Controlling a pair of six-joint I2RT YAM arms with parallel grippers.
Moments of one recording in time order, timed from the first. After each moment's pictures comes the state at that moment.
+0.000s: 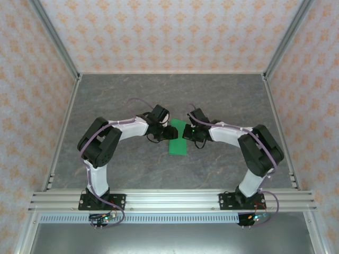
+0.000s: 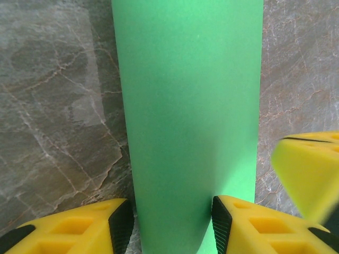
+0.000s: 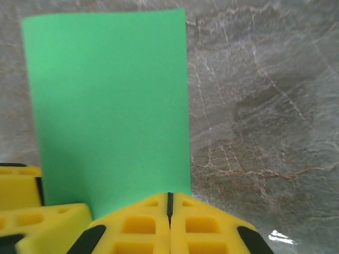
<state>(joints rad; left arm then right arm) -0.55 1.91 1.13 -0.31 0.34 -0.65 0.57 1.72 0.93 -0.26 -0.13 0.75</state>
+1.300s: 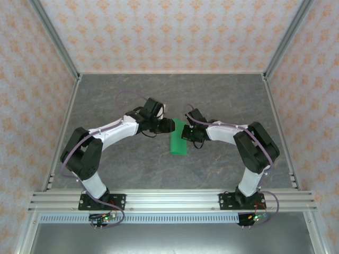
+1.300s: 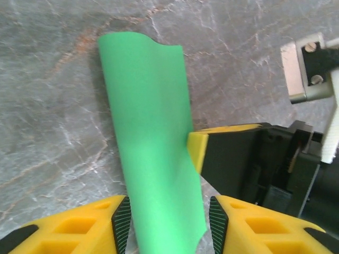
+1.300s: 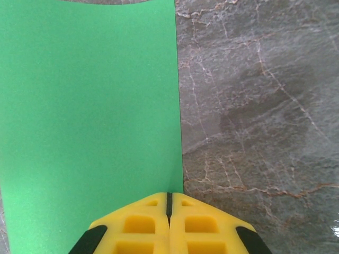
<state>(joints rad) -0.54 1.69 1.13 -0.38 0.31 -0.63 0.58 1.77 0.95 -0.26 -0.11 0.75</state>
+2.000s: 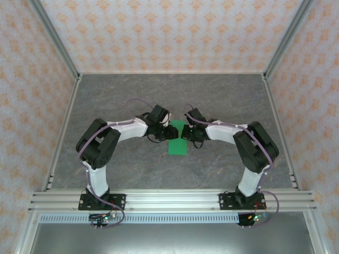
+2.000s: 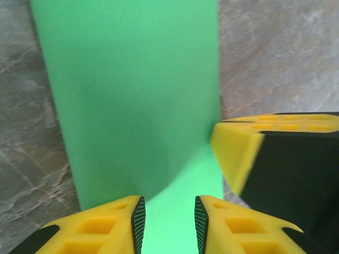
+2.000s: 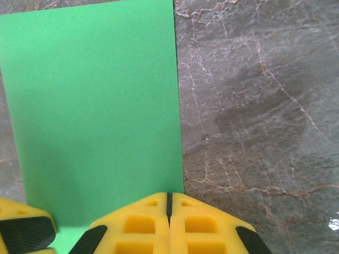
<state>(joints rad) -0.56 1.89 1.10 -0.26 0.40 -0.67 0.59 1.78 0.97 -0.29 -0.10 0.75</state>
